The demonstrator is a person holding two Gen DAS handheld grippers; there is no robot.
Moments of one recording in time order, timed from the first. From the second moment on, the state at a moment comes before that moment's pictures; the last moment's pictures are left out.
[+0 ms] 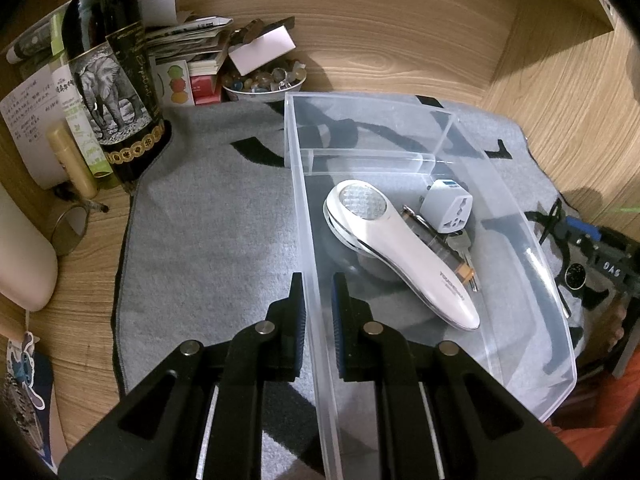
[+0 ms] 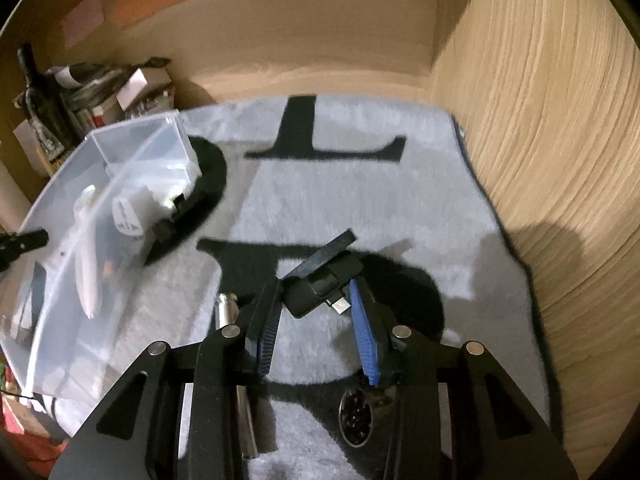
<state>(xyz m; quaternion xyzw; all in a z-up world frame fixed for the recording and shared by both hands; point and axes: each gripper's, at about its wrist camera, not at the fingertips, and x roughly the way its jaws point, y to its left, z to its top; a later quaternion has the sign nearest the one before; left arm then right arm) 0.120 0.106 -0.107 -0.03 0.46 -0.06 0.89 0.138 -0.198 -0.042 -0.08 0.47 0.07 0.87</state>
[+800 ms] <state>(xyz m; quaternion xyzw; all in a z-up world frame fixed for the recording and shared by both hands) 0.119 0.107 -0.107 -0.04 0.46 -0.06 0.89 0.139 -0.103 -0.004 -0.10 0.39 0.20 0.89</state>
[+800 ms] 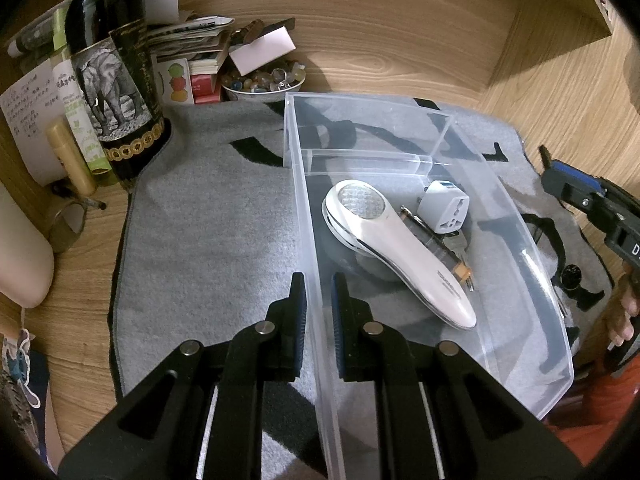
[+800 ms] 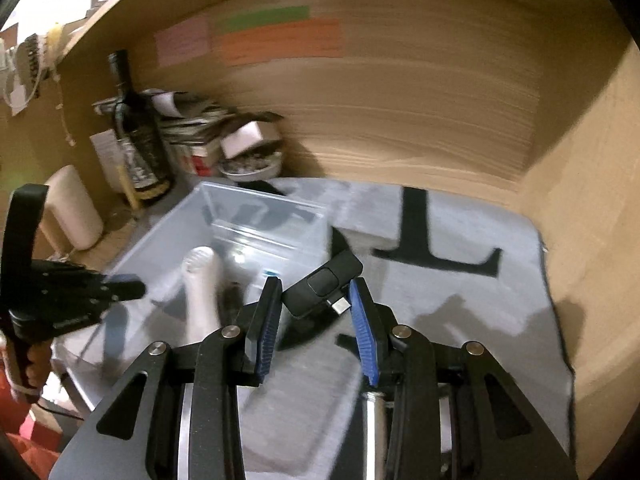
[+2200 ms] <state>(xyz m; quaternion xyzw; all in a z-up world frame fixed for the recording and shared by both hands) 0.111 0.106 -0.109 -0.04 0.46 -0.06 0.89 0.150 -0.037 -0.038 -0.15 0.42 0.26 0.85</state>
